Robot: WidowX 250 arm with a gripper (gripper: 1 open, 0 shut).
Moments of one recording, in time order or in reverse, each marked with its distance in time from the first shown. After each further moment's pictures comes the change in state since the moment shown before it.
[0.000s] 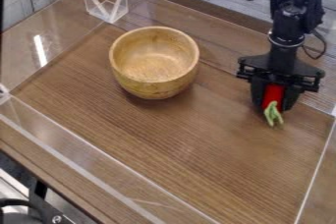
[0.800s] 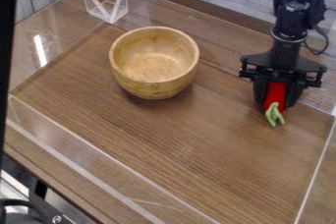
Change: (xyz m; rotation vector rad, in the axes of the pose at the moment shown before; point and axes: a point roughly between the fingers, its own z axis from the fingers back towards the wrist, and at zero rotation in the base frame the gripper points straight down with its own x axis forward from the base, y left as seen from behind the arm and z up) arm 0.006 -0.009 -0.004 -0.002 0.012 0.052
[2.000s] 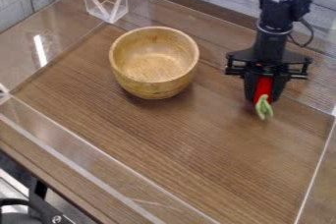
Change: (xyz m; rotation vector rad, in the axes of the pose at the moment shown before) arm 0.001 0.036 0.022 0.015 0.026 0.182
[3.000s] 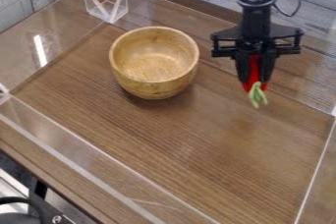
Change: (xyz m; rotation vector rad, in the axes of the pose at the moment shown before) arm -0.005 0.015 0.035 -0.113 -0.031 0.006
